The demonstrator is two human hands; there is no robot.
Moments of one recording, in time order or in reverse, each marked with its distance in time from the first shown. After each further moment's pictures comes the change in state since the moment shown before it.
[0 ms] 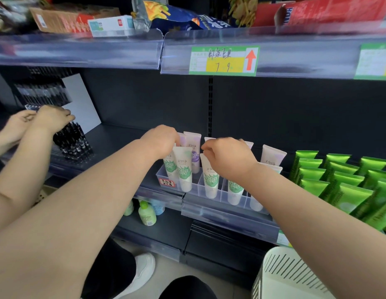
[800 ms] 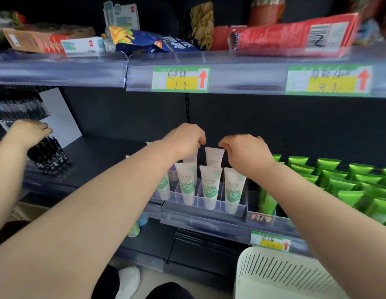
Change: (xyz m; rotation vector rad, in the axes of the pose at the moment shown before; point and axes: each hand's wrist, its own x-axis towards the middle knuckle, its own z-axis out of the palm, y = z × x) left_hand 0.017 0.101 -0.029 -0.187 0.153 0.242; right_hand -0.028 0.074 -0.049 -0.098 0.066 0.139
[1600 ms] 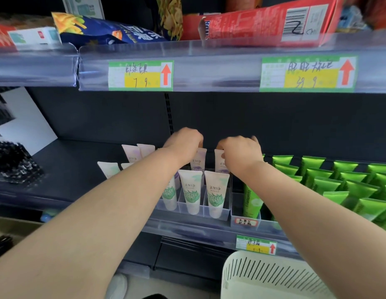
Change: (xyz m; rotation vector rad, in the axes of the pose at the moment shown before) left_hand 0.044 0.030 0.043 0.062 0.030 -0.011; right_hand 0.011 0.038 0.020 -0.193 -0.067 0.122
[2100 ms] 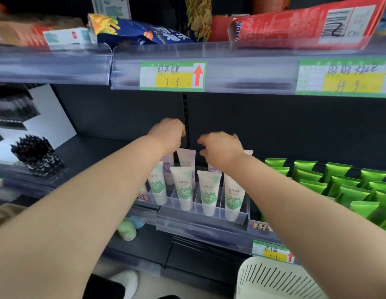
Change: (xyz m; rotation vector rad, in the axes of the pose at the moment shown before) left_hand -0.015 -0.070 -0.032 -0.003 -0.016 -0.168; right_hand 0.030 -0.067 -0.009 0.205 -0.069 -0.170
